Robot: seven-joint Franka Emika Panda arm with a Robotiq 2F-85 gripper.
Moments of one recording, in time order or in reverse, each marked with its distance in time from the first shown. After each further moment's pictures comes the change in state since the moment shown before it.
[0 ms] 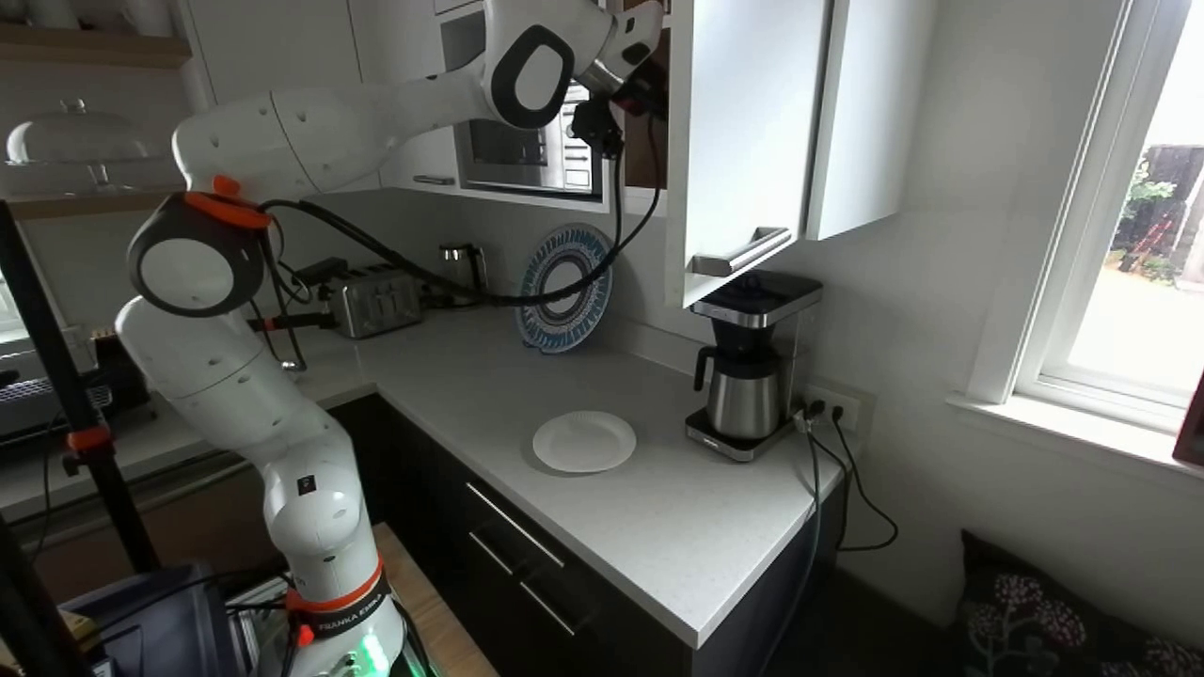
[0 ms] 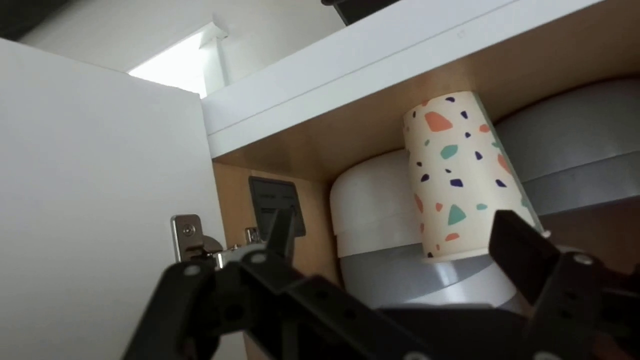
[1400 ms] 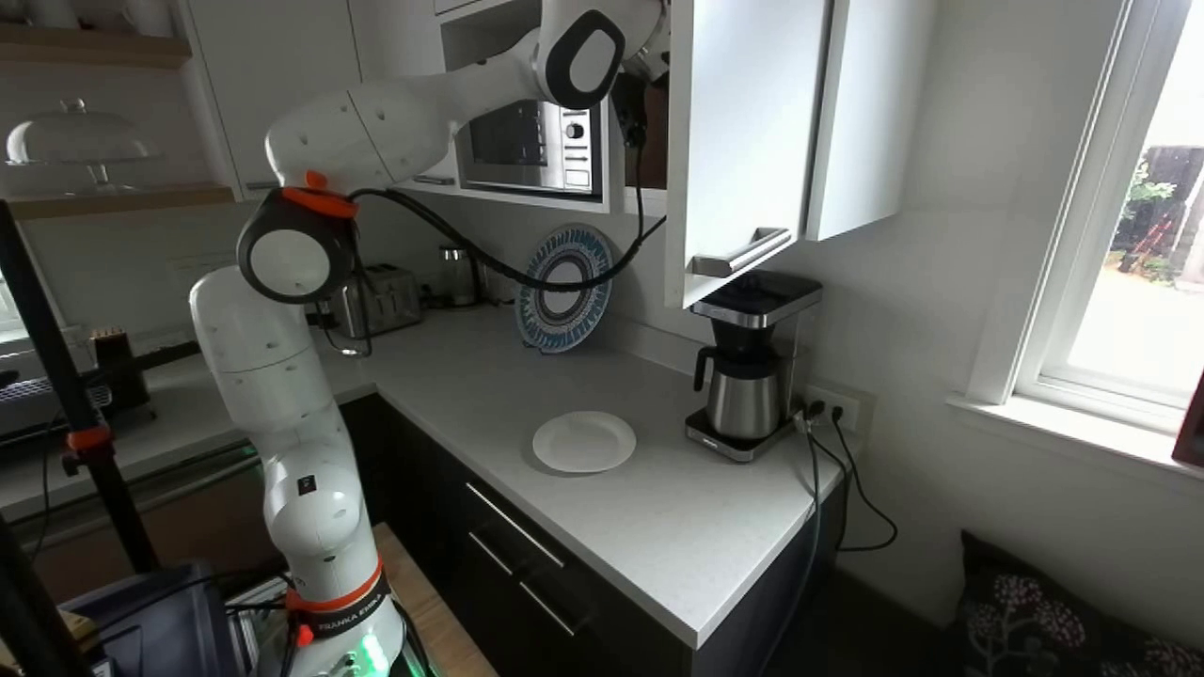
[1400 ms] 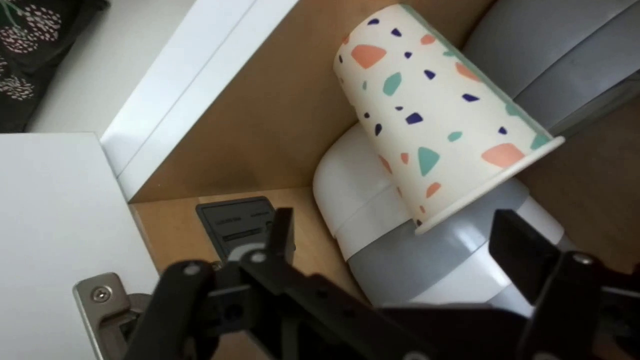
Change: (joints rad) arm 0.002 0.261 -0.010 0.335 0.098 -0.103 0.311
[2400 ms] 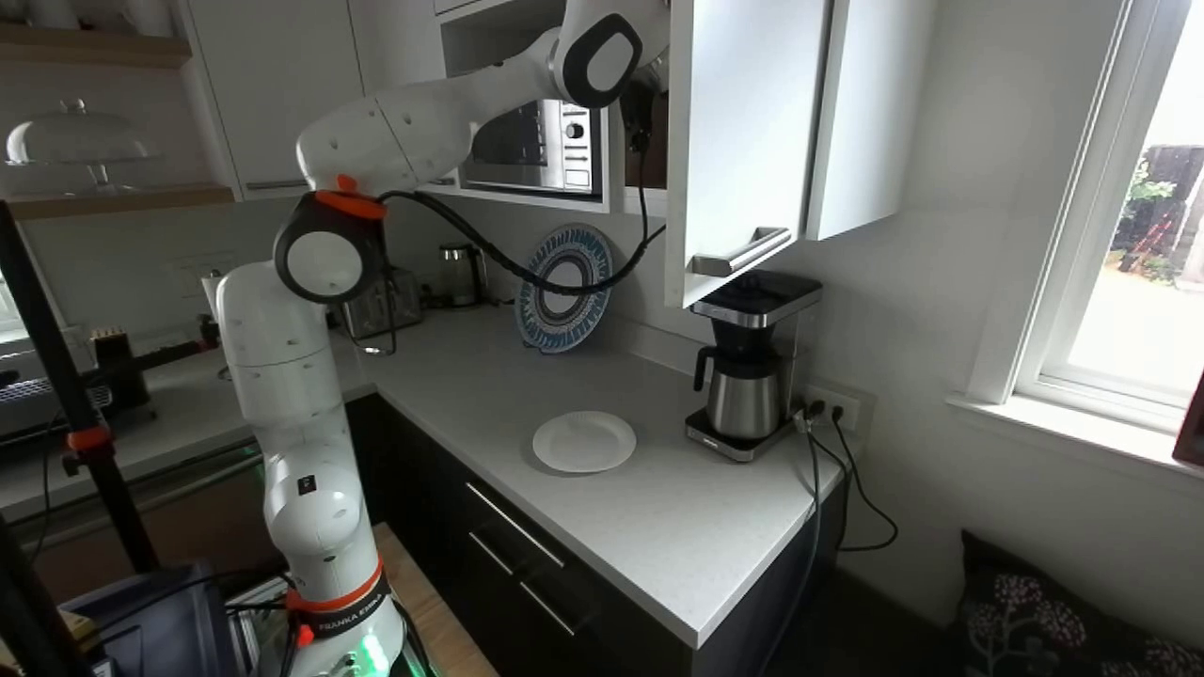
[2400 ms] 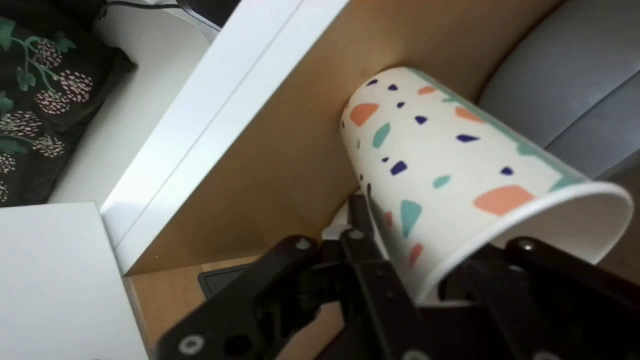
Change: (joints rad) arm -0.001 0.089 0.002 0.118 0.019 -0.165 0.041
